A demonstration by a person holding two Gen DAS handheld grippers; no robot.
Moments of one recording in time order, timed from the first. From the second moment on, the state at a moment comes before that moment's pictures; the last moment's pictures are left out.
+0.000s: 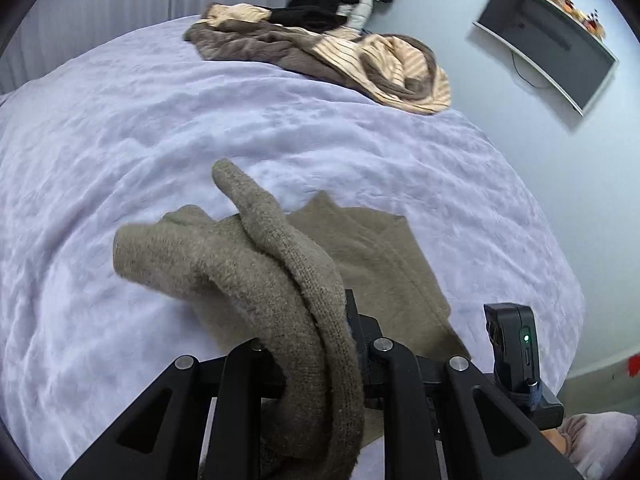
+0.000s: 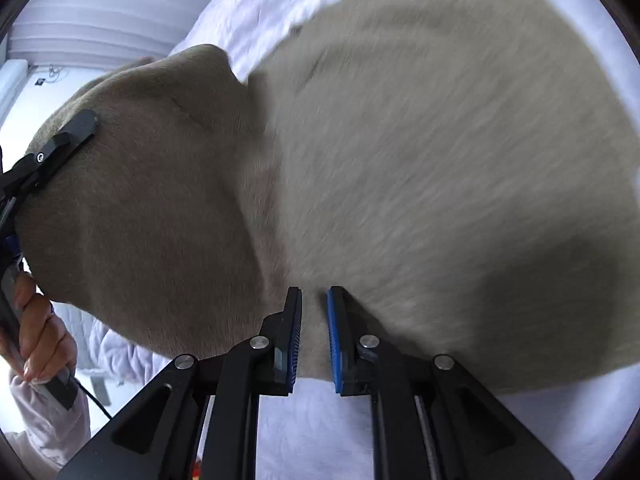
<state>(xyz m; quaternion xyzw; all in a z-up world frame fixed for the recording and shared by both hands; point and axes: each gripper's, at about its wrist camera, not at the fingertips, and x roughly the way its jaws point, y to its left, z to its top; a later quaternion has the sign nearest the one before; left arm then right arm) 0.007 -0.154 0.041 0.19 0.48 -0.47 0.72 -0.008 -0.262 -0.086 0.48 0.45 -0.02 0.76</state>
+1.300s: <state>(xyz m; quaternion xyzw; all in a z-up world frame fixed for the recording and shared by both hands) 0.031 -0.093 -0.055 0.19 0.54 -0.23 0.79 -0.061 -0.386 -0.082 0.59 0.41 0.05 0.70</state>
